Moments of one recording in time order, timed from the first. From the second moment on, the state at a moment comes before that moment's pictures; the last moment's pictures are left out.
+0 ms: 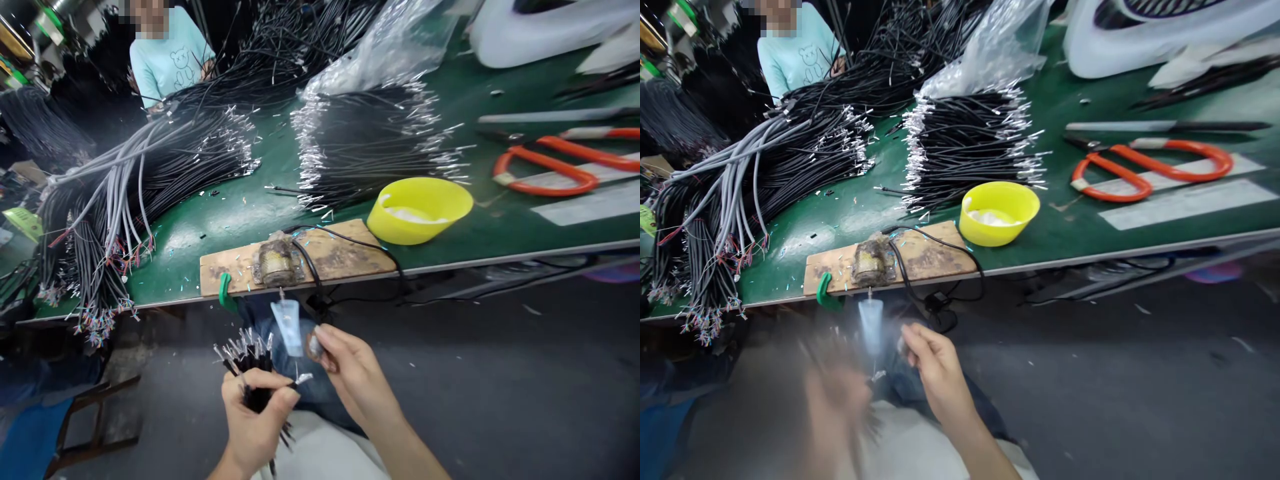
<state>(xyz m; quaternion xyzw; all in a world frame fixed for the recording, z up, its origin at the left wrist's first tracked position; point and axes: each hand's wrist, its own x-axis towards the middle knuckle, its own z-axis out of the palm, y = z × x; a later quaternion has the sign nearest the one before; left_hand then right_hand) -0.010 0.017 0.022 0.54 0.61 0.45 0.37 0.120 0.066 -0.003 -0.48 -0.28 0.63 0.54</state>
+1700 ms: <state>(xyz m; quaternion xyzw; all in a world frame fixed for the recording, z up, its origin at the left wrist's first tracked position) 0.009 0.008 0.026 0.41 0.60 0.43 0.53 0.107 0.041 0.012 -0.43 -0.46 0.54 0.55</state>
